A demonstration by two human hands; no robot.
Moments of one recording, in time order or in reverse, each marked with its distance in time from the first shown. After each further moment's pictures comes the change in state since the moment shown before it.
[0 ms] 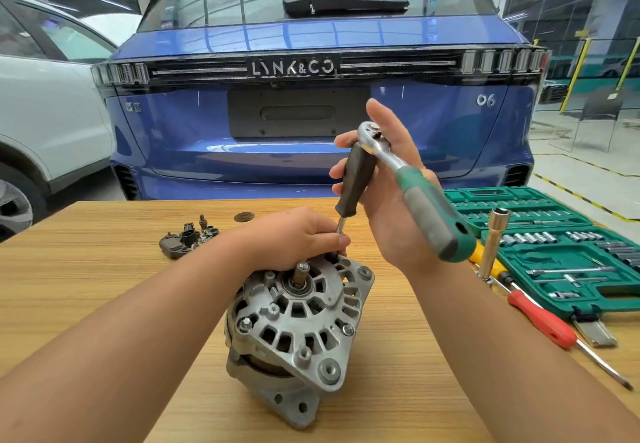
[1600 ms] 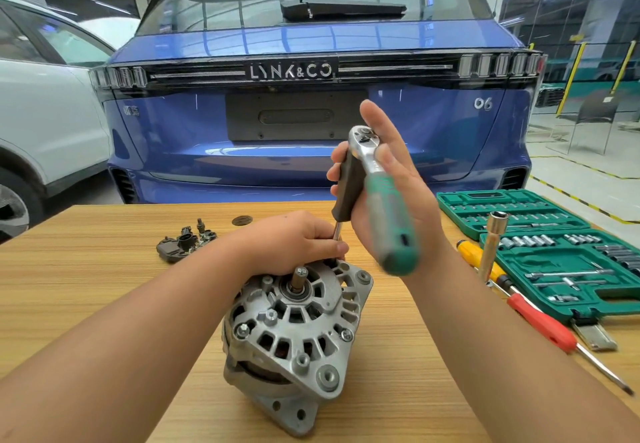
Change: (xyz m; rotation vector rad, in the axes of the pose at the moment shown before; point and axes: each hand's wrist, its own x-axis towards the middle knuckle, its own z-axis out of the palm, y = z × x) left_hand 0.002 -0.005 0.002 -0.034 0.042 0.023; right_hand -0.003 -0.011 0.017 0.253 0.040 0.107
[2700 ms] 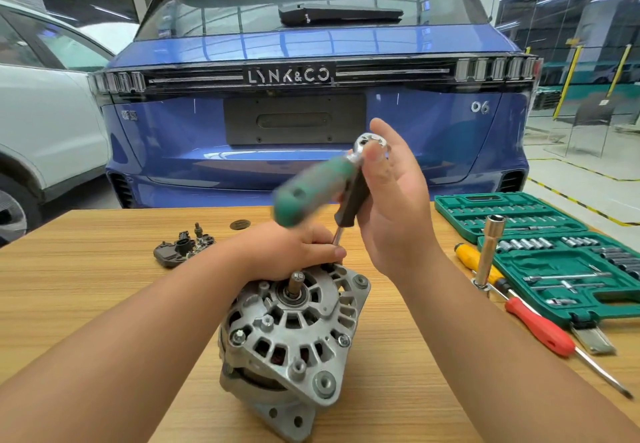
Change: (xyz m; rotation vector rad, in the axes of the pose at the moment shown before) left_hand 0.005 -0.004 0.001 0.042 -0.013 0.026; right_hand 0.002 0.005 0.005 -0.319 0.265 -0.114
